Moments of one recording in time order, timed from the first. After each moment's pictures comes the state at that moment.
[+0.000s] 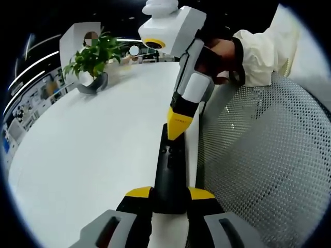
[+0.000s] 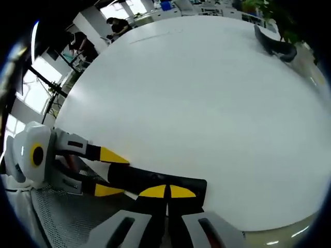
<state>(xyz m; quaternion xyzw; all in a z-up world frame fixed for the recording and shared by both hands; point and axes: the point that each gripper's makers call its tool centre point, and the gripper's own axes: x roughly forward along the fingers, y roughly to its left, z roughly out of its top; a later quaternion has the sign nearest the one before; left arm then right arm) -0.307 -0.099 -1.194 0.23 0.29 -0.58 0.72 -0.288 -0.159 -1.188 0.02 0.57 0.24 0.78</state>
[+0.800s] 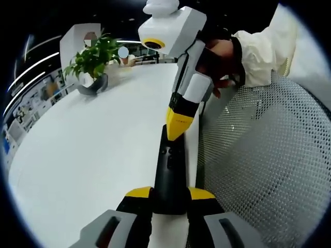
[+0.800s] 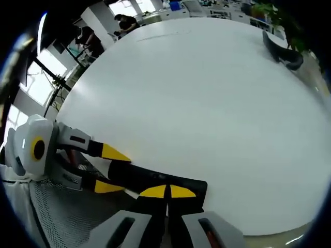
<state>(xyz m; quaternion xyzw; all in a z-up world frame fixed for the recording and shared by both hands) -0.309 -0.101 -1.193 0.23 0.29 -0.58 0.73 -0.289 -0.159 -1.185 0.00 0.57 0.26 0.78</state>
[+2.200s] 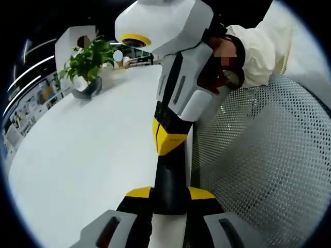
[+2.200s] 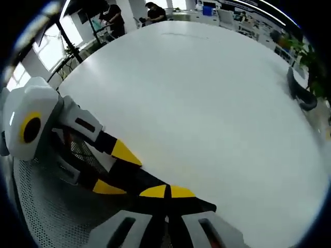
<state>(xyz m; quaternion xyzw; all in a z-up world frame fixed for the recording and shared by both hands) -0.314 -0.108 -1.193 0.23 0.28 -0.59 0.72 -0.289 -0.139 -1.190 -0.12 0.54 0.30 0.78</state>
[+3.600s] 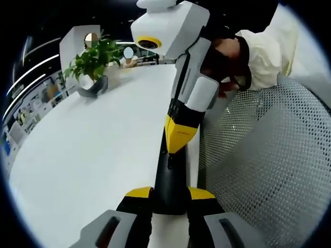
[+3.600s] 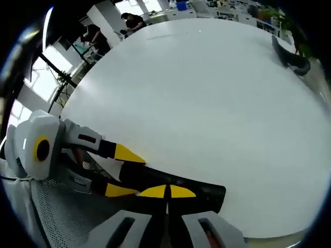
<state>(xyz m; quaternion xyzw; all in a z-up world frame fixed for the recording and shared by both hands) -0.306 -0.104 -1.193 0.23 0.28 -0.58 0.73 -0.293 -0.140 -1.185 0.00 0.57 0.29 0.77</state>
